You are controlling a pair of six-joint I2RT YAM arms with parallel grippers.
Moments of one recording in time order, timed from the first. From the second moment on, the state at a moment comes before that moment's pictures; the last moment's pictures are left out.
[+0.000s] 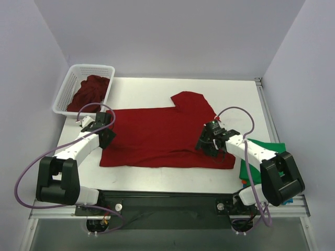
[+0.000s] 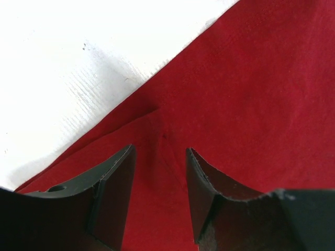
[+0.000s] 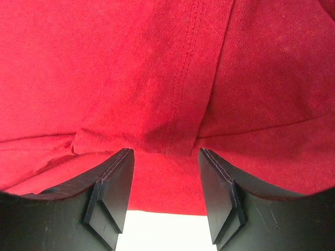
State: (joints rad) left arm -0.15 1.39 0.79 -0.48 -0.39 -1.06; right arm 0.45 1.39 0.72 -0.44 0.05 0.83
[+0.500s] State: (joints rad) left arm -0.15 1.39 0.79 -0.47 -0.39 -1.05; right arm 0.45 1.44 0.71 -0.40 0.05 0.85
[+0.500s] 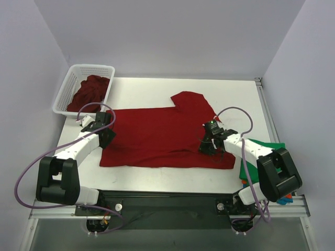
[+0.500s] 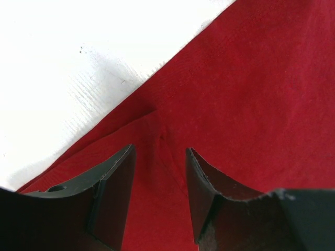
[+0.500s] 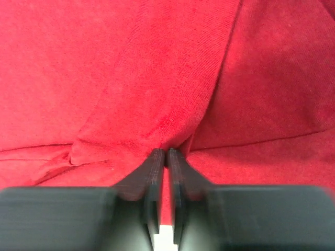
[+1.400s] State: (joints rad) left arm -0.14 1.46 0.83 -0.46 -0.41 -1.04; right arm 0.45 1.75 1.18 -0.43 0.03 0.72
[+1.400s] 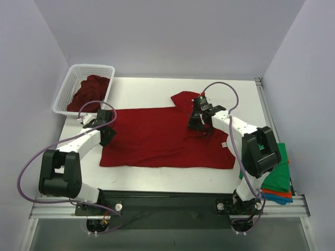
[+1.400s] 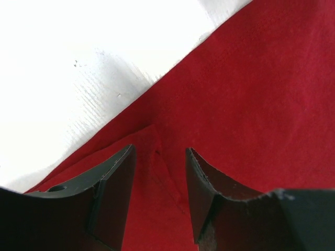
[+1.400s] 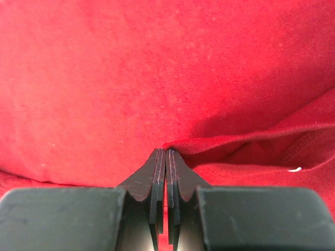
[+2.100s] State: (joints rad) left arm -0.14 1.54 0.86 -0.52 -0.42 -1.10; right arm 0.45 1.75 1.19 -0.43 0.02 0.71
